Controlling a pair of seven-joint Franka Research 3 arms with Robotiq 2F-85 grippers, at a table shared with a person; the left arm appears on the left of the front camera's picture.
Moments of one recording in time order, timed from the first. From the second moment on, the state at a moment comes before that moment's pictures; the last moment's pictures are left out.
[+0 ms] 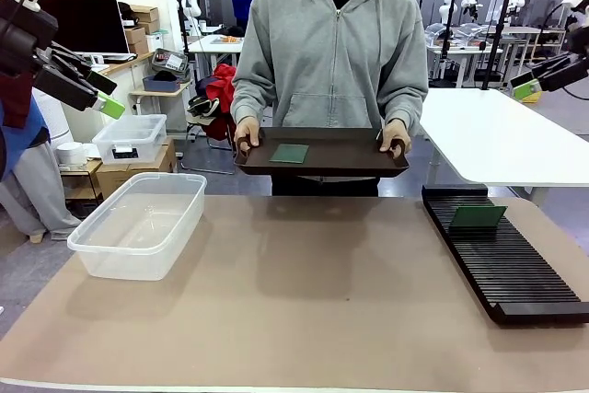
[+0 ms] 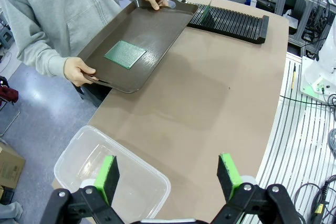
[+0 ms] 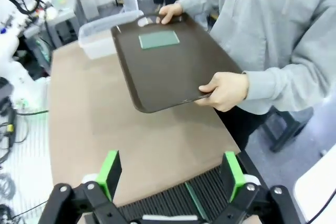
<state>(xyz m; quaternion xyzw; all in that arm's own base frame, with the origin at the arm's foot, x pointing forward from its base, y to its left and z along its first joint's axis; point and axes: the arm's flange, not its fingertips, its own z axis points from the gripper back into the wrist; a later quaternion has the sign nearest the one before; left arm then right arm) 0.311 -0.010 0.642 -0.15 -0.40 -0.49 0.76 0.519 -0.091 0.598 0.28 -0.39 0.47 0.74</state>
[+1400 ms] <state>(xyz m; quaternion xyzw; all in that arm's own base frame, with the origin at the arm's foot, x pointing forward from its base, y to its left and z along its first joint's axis) 0.311 -0.010 0.642 -0.15 -0.40 -0.49 0.76 0.441 -0.117 0.624 0.18 -0.41 0.44 0.77</state>
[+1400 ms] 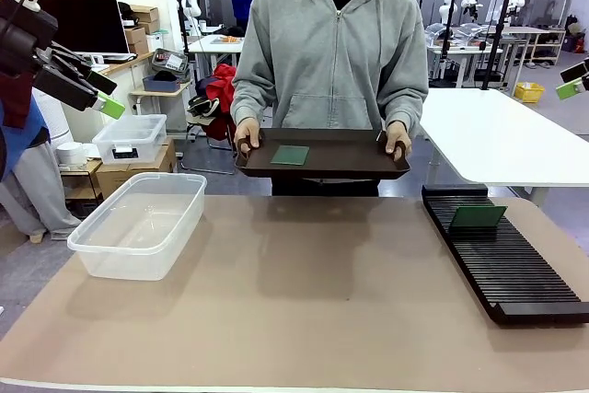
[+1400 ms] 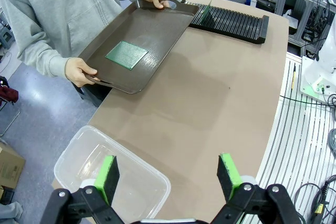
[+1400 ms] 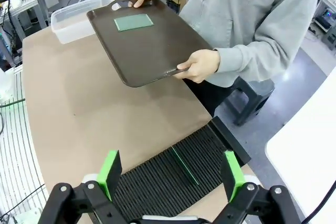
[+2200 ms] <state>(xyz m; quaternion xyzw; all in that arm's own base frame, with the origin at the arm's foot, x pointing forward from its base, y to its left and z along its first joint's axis) 0.311 -0.010 0.642 -0.15 -0.40 -0.49 0.76 0.442 -0.120 0.624 0.18 -0.42 0.44 0.77</state>
